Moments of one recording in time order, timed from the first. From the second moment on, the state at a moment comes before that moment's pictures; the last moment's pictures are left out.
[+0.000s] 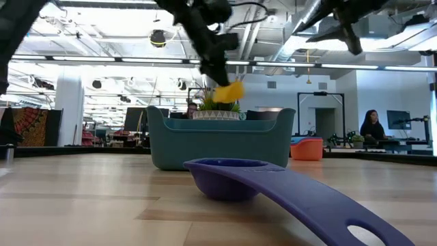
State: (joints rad) left arm 0.41 1.87 1.73 -0.68 -0.03 0.25; right arm -0.25 0.79 0.81 -0.34 0.23 0.95
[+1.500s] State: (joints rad) left arm 0.41 2.54 2.31 -0.17 0.14 0.20; right arm 0.07 0.75 0.81 -0.42 0.71 1.28
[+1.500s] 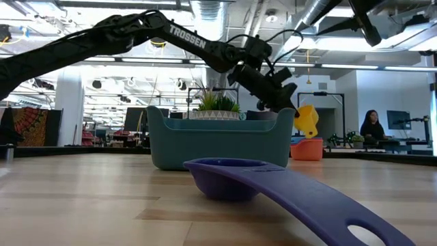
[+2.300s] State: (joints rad) left arm 0.42 2.54 2.31 -0.16 0.12 0.25; right arm 0.07 0.75 0.81 -0.42 0.74 1.29
